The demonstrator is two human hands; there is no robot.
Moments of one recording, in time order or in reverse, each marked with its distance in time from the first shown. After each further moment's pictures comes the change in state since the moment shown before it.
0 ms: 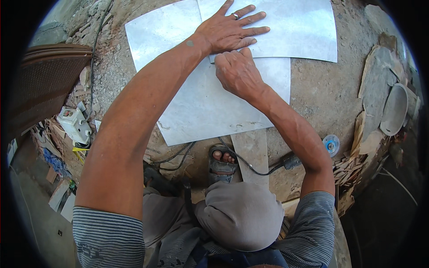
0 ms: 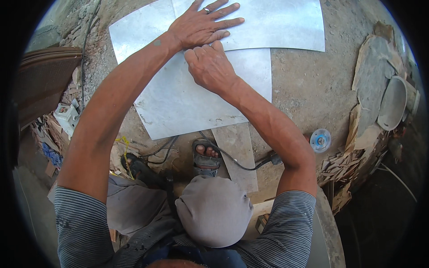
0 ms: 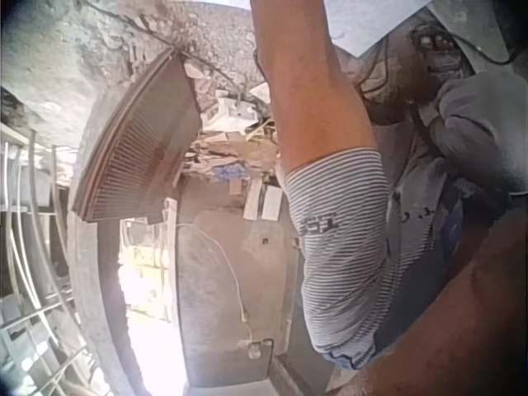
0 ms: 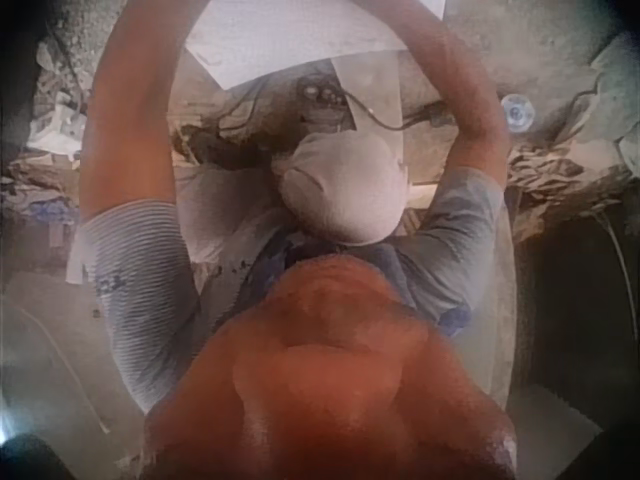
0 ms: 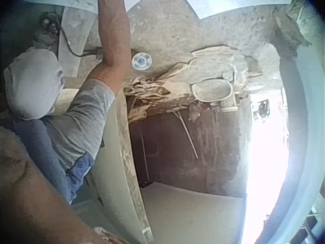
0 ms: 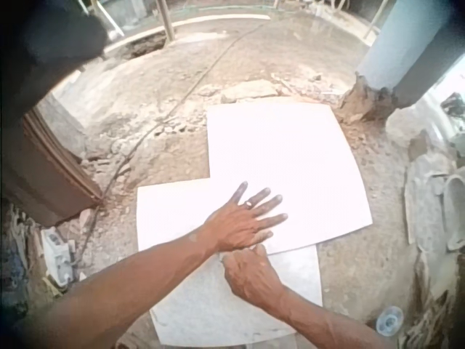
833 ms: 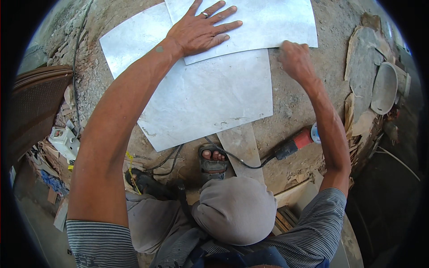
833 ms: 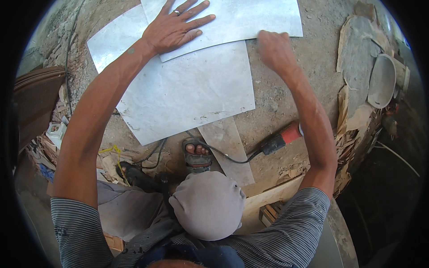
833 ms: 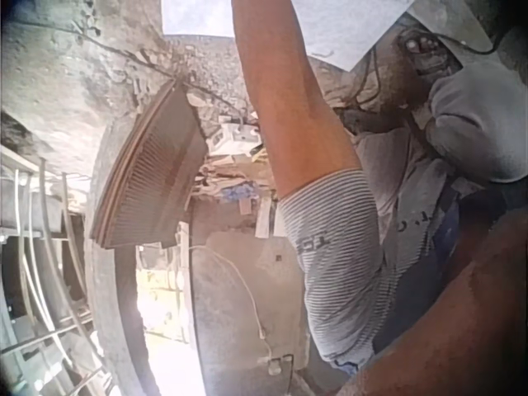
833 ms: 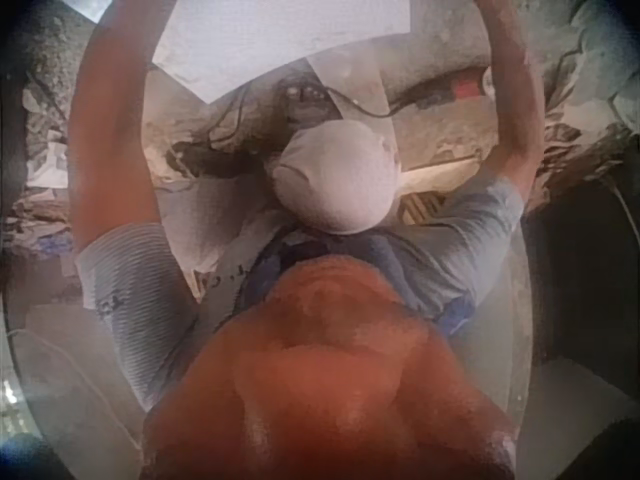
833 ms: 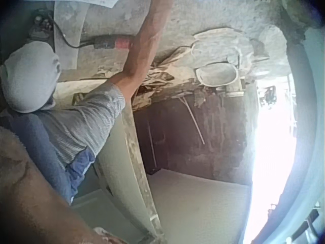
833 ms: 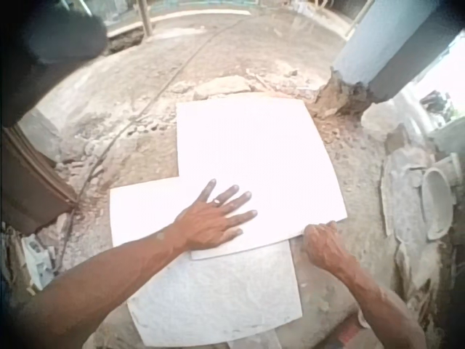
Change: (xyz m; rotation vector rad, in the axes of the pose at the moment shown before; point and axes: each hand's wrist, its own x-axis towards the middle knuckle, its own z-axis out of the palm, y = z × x) left_hand 0.006 0.002 -0.005 -0.007 -0.117 -0.026; right_hand -0.081 0.123 -0.107 -0.315 -0.308 0.366
